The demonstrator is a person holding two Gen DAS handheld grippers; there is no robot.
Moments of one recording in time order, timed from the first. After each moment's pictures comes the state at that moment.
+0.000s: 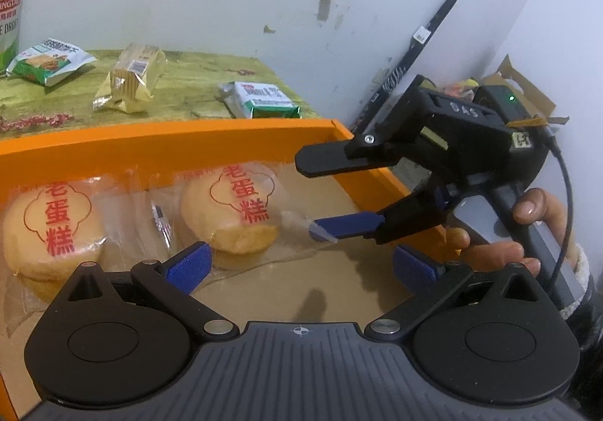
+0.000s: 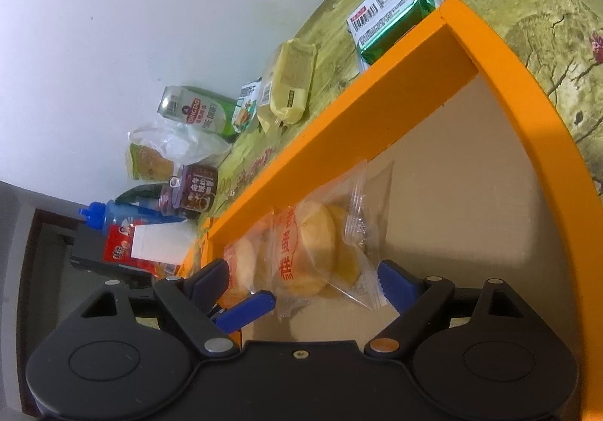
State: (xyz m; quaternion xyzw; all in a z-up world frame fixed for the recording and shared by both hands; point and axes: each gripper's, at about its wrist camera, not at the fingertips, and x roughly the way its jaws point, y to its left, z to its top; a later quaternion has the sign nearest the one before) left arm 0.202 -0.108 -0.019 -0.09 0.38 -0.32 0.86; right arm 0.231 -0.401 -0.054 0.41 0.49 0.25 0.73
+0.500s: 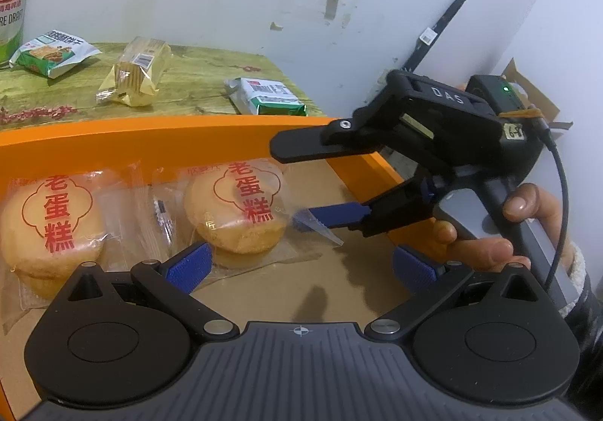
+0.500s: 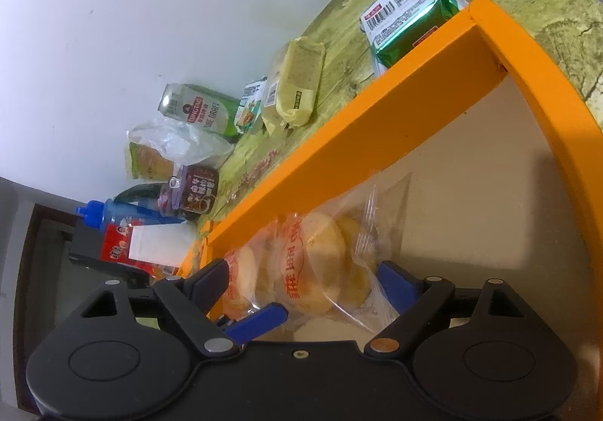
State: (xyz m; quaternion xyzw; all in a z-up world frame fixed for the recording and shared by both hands) left arm 0.203 -0.107 -0.023 -0.10 0.38 -0.31 0.86; right arm 0.245 -0.387 -0.055 0.40 0.48 0.25 0.74
